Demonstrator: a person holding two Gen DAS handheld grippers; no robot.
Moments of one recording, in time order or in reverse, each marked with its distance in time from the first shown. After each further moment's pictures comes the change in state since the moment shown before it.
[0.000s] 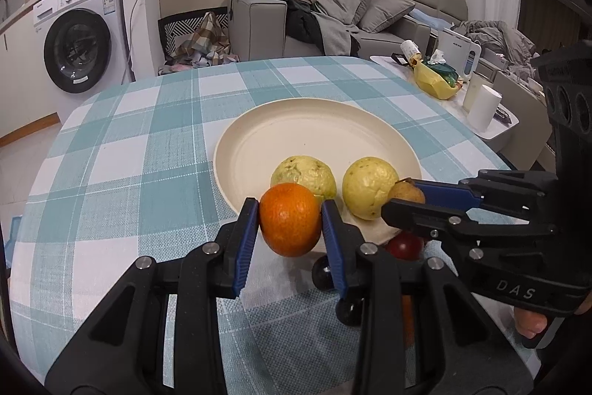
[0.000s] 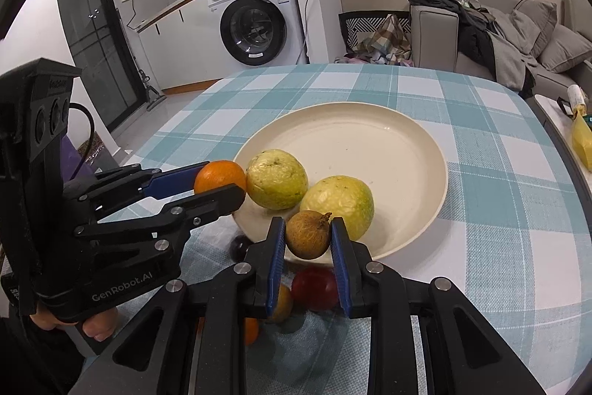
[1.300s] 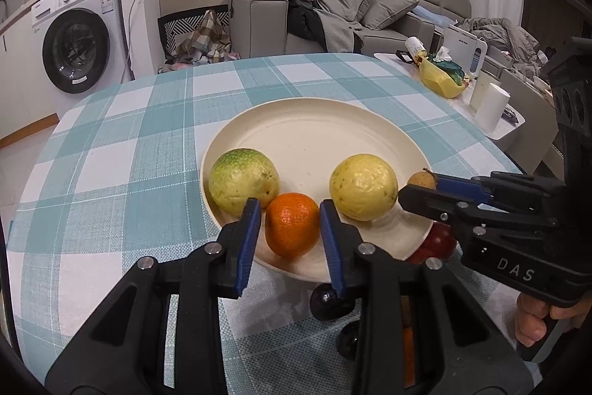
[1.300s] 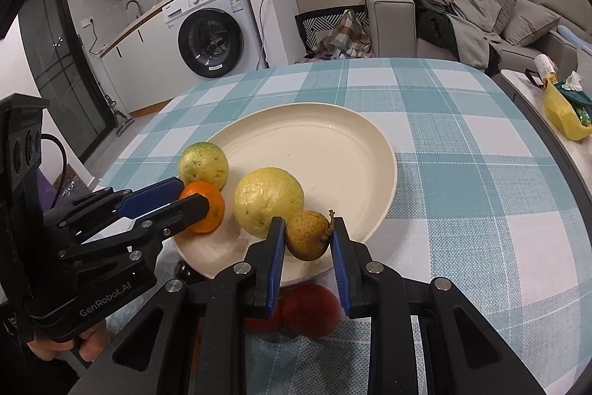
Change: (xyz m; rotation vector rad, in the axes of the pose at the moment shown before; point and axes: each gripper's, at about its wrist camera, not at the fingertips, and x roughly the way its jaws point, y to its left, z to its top) left arm 0.030 0.000 0.008 0.003 0.006 0.008; right arm 0.010 -0.031 0.003 0.122 -0.017 -0.101
